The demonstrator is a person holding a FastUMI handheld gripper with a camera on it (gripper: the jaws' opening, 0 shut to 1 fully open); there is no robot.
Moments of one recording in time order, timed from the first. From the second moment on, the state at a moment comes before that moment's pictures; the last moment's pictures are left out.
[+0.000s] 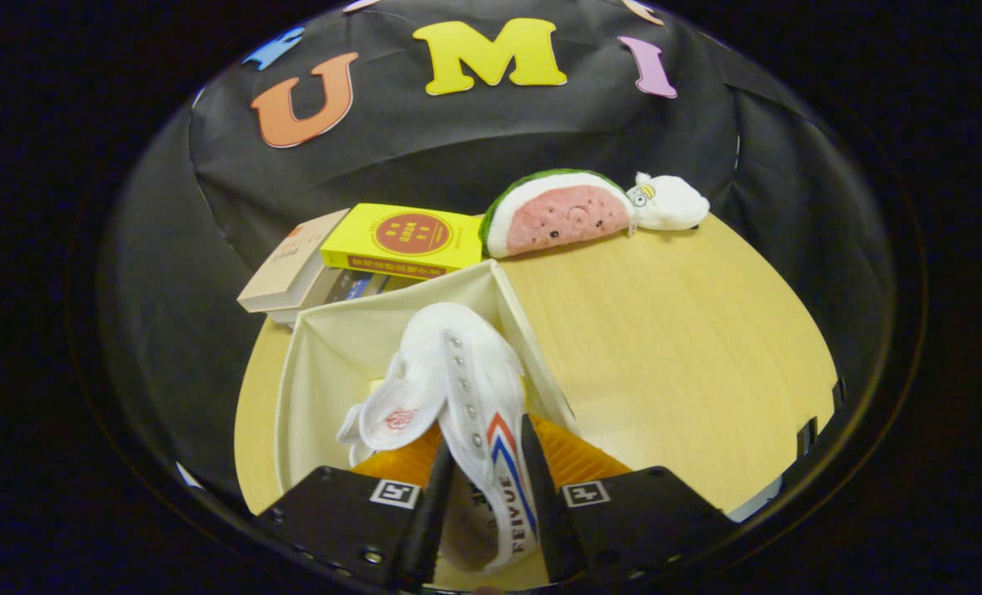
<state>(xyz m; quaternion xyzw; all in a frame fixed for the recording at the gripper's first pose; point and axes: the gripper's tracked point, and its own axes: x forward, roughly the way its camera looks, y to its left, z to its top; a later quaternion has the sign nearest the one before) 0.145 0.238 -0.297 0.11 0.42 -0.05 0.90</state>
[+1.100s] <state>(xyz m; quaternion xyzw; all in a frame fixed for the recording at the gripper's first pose) 0.058 0.125 -0.084 0.06 0.19 -0.03 0.98</state>
